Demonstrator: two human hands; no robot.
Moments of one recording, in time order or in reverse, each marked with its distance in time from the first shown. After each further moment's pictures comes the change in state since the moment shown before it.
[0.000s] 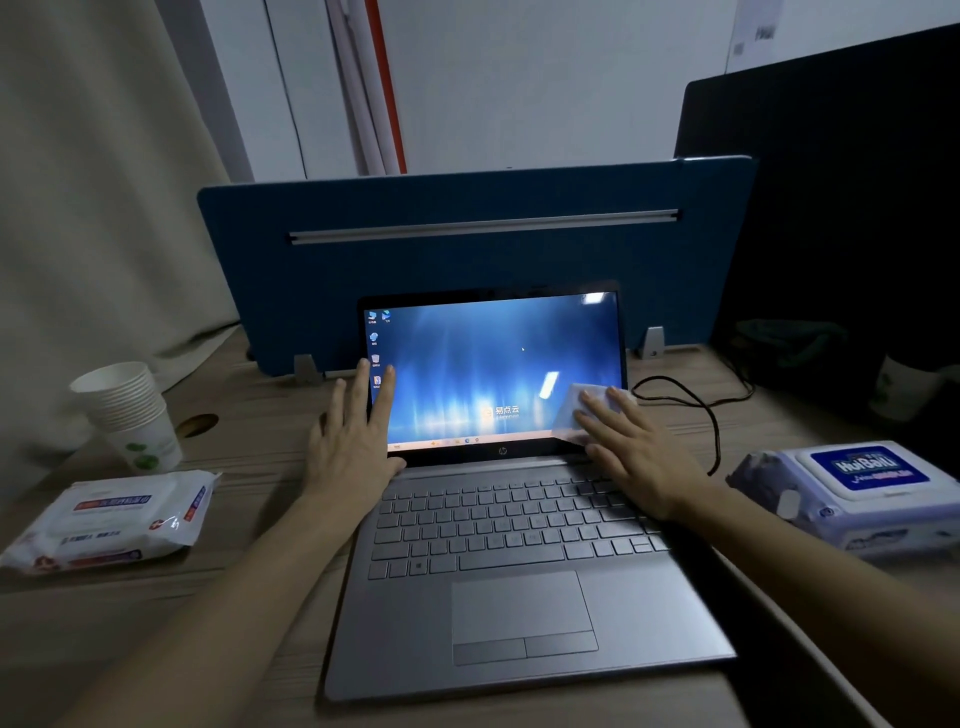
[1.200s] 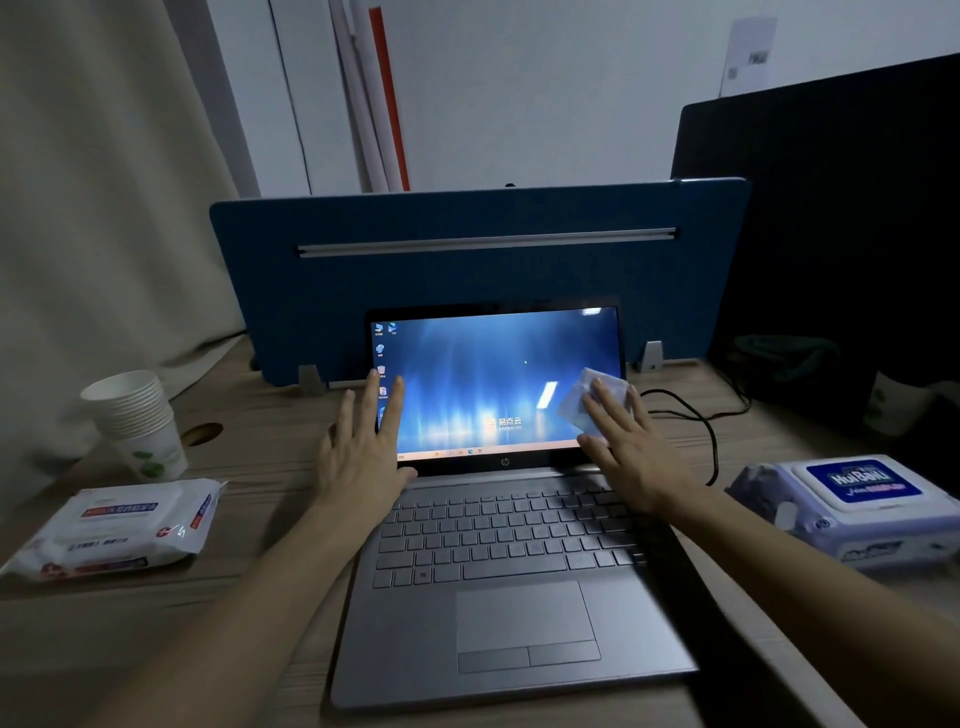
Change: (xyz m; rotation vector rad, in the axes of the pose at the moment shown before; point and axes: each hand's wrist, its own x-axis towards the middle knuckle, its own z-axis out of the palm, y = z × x) left_hand -0.001 0.004 0.002 -0.090 0.010 -0.006; right_hand 0.016 -0.015 -0.010 0.032 0.012 0.092
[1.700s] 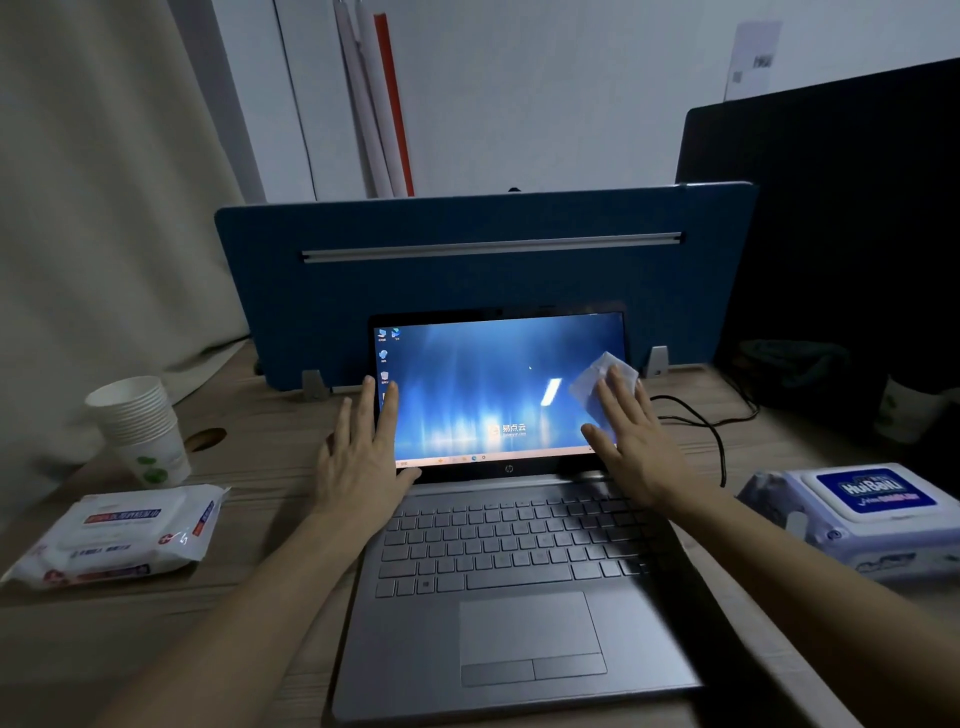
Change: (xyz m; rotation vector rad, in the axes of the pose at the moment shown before) left_hand 0.001 -0.006 0.004 -0.057 0.025 -0.031; right_hand 0.013 0.000 0.000 0.226 0.083 0.168
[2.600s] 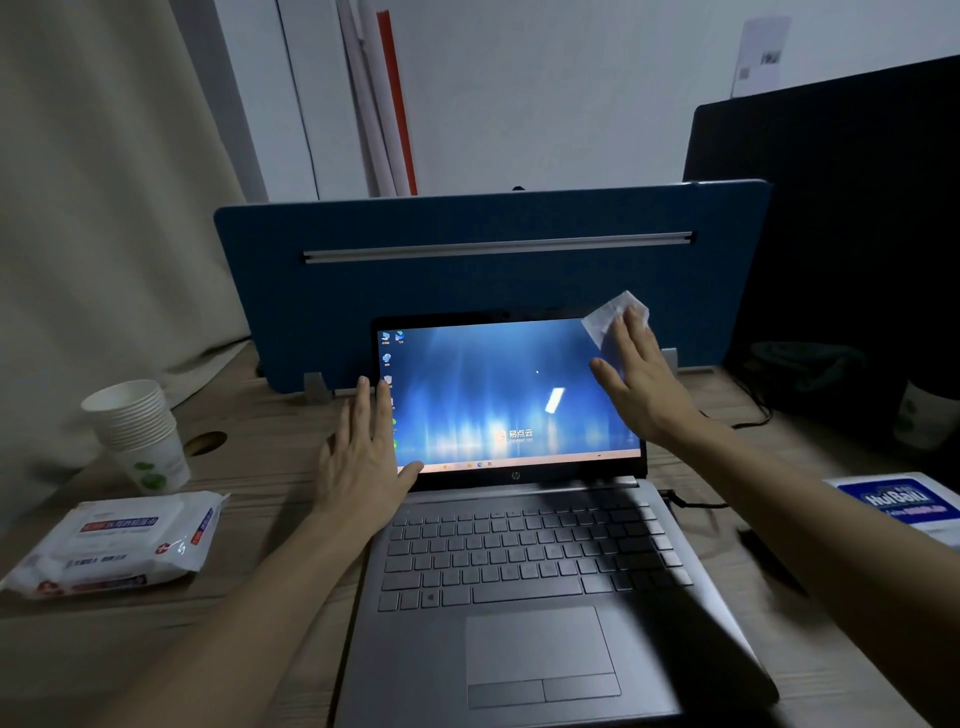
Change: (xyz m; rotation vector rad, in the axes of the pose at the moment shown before) left_hand 0.012 -0.006 0.008 -0.057 -0.007 -0.026; right_hand 0.061 -0.015 -0.043 0.123 0.078 0.055
